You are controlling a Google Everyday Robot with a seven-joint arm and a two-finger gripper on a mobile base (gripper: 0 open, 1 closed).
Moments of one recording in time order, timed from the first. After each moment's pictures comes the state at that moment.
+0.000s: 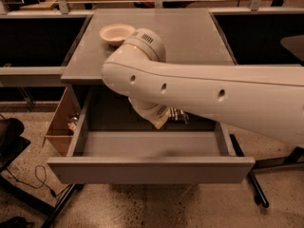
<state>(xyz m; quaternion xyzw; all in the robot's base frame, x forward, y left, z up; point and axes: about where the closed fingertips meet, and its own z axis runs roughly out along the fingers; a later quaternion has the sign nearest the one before) 0.536 -0.019 0.772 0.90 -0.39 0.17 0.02</state>
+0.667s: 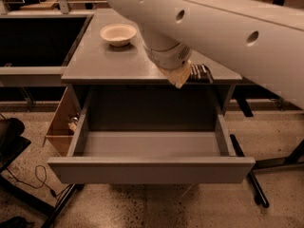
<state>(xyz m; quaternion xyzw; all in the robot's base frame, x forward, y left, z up) 0.551 -0.071 0.909 0.90 -0.37 0.20 0.08</state>
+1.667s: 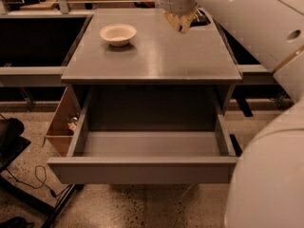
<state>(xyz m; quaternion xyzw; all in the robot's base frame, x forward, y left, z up) 0.692 -0.096 0.988 0.93 -0.25 0.28 0.04</state>
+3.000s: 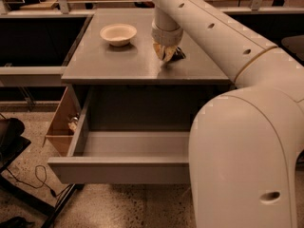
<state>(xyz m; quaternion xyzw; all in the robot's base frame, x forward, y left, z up) 0.761 -0.054 0.857 0.96 -0.21 0.18 -0.05</state>
